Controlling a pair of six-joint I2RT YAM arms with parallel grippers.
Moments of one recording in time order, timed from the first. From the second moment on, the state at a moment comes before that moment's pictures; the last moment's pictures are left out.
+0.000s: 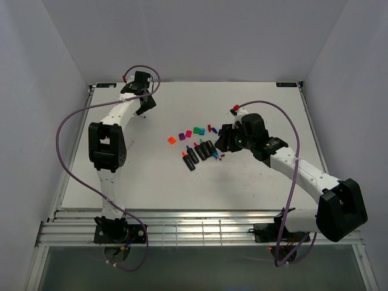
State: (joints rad) left arm -0.19 2.11 1.84 -0.64 -0.29 -0.64; right arm 0.54 1.29 0.90 -0.20 -0.21 0.33
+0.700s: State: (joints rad) left arm -0.11 2.37 2.08 -0.75 -0.36 -0.61; right arm 0.54 1.30 0.90 -0.18 -0.21 0.33
